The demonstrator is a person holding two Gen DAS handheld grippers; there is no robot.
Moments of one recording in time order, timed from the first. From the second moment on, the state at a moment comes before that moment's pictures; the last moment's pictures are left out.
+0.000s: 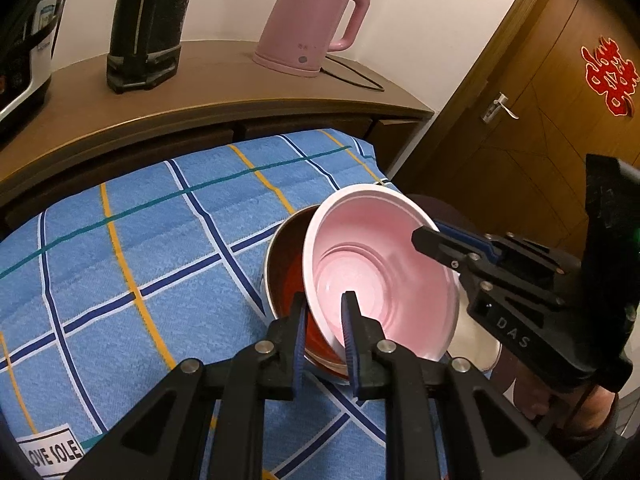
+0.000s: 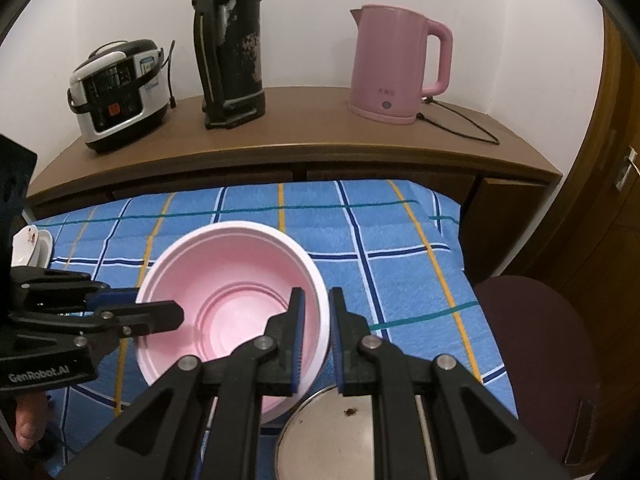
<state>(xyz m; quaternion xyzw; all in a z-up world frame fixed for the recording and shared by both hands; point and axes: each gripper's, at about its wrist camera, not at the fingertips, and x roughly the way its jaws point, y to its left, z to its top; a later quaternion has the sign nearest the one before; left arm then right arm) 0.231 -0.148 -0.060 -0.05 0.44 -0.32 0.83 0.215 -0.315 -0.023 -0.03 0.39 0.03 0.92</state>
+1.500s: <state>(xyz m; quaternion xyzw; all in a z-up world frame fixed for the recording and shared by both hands) 0.209 -0.162 -0.049 0.07 0.36 -0.27 0.89 0.219 -0.306 -0.034 -0.05 0.41 0.05 0.91</state>
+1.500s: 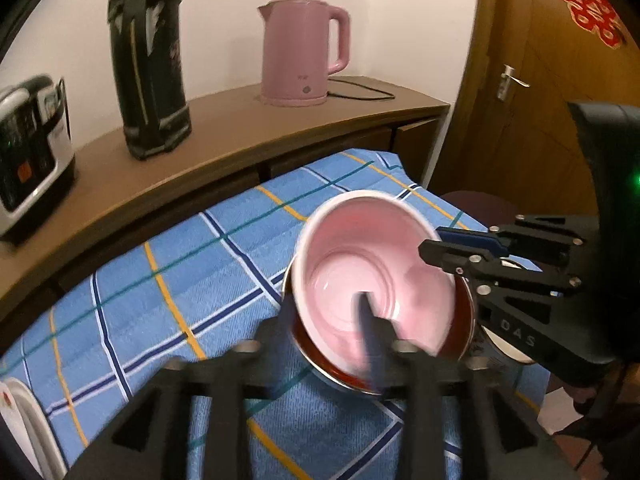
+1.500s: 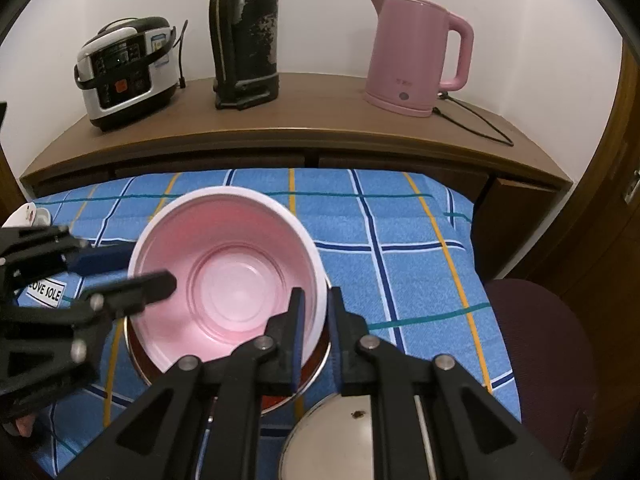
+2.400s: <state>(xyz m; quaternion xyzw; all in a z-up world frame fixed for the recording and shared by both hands) 0.239 -0.134 -0.062 0.00 0.40 -0.21 0.89 0.156 -0.375 -0.024 0.00 0.36 -0.01 0.93</state>
